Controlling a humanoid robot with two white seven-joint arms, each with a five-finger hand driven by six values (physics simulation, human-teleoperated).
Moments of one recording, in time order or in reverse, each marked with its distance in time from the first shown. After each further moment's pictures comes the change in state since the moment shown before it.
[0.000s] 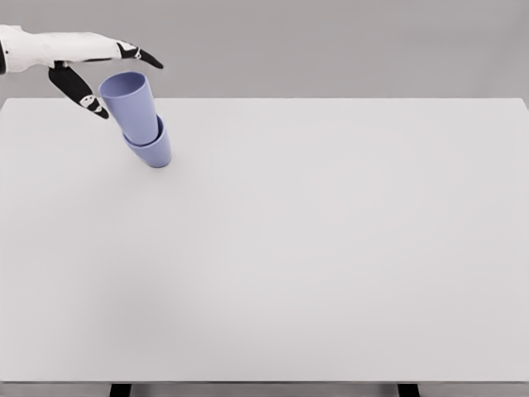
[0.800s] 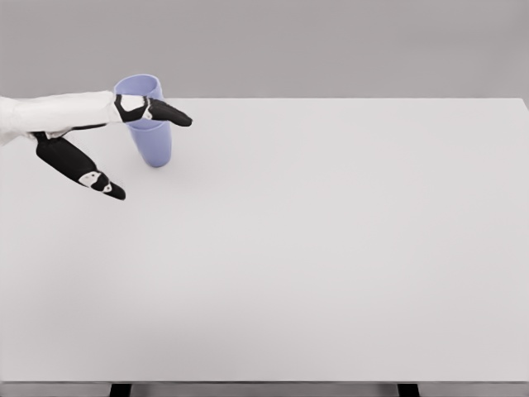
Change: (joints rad) left arm 0.307 0.326 0.219 -0.703 0.355 -0.001 0.000; right arm 0.000 0.000 0.000 0.000 0.000 0.000 0.000
